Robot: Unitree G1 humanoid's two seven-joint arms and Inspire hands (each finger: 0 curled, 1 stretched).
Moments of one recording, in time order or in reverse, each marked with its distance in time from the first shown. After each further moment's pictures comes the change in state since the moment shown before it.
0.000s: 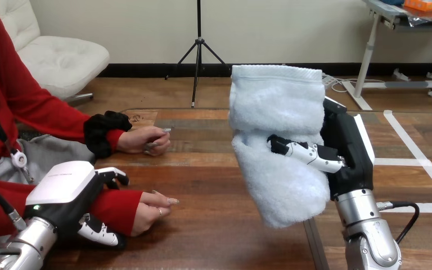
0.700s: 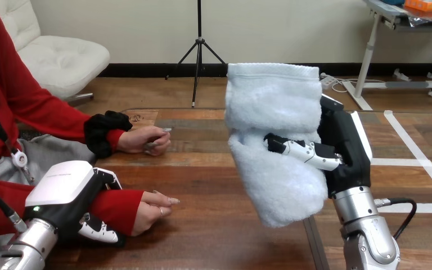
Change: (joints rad) left arm 0.000 -0.011 -0.010 0.012 0.004 0.010 0.046; right arm 0.005 0.000 0.018 -0.040 0.002 0.030 -0.006
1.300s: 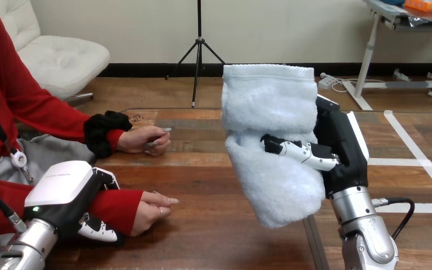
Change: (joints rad) left arm 0.002 -0.001 0.000 -0.003 -0.002 0.000 0.004; right arm 0.000 0.000 0.009 0.000 -0.010 0.007 -0.012
